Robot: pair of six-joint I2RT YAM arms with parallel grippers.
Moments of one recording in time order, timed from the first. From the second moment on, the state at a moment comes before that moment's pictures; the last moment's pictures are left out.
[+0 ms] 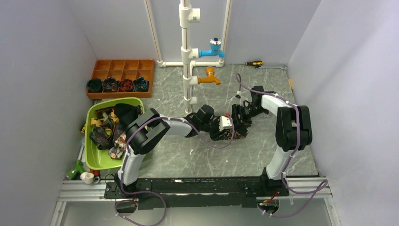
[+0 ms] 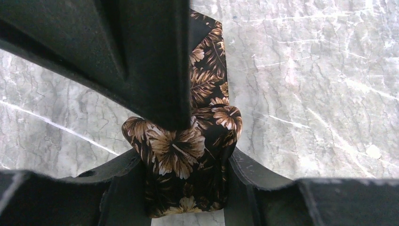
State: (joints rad) left arm -0.88 2.08 1.16 0.37 0.56 0.39; right arm 0.07 1.84 1.16 -0.82 -0.71 -0.09
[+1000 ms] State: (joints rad) left arm -0.89 2.13 1.26 0.28 0.56 0.29; right arm 0.09 1.88 1.18 -0.84 -0.67 -0.04
